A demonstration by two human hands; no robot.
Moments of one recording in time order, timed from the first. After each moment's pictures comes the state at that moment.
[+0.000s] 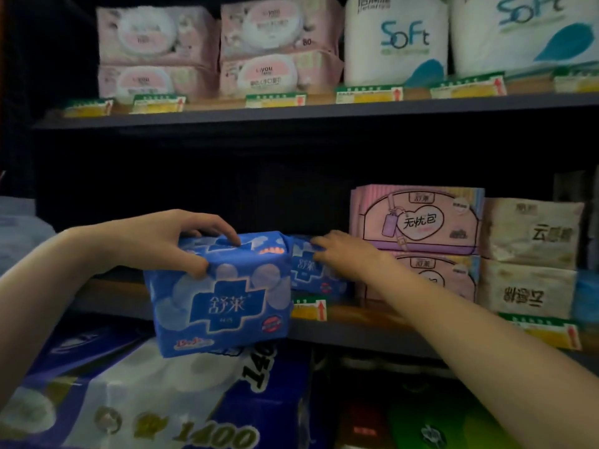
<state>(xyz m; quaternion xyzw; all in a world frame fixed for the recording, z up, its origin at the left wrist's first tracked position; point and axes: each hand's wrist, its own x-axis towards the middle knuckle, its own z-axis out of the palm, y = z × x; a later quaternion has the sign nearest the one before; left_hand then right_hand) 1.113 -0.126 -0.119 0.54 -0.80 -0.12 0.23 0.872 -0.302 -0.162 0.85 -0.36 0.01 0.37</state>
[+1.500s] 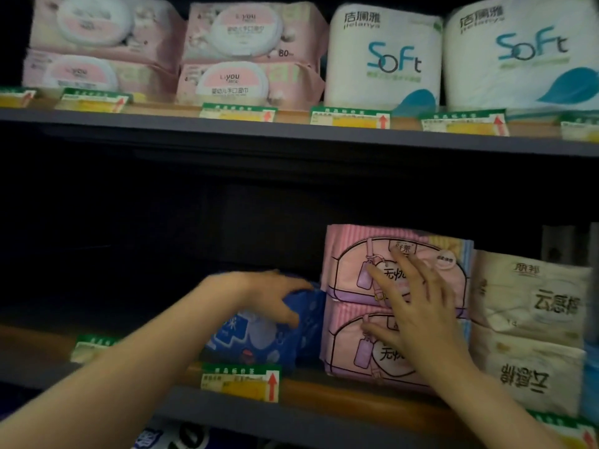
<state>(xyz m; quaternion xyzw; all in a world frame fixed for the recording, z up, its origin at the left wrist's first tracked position) 0.993 -0.306 -0.139 0.58 -0.81 -0.05 0.06 0.750 -0.336 -0.205 0.67 -0.41 0.40 0.47</state>
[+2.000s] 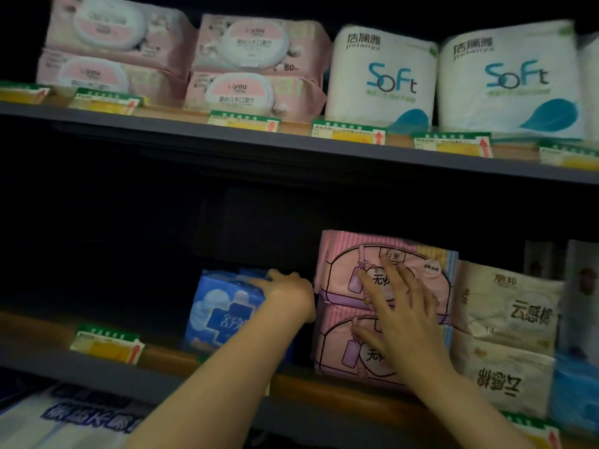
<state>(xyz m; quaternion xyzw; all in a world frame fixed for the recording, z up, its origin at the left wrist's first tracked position) 0.924 -0.312 -0.145 0.75 -0.66 0.07 -0.01 0.752 -0.329 -0.207 0.67 -0.42 0.38 0.47</state>
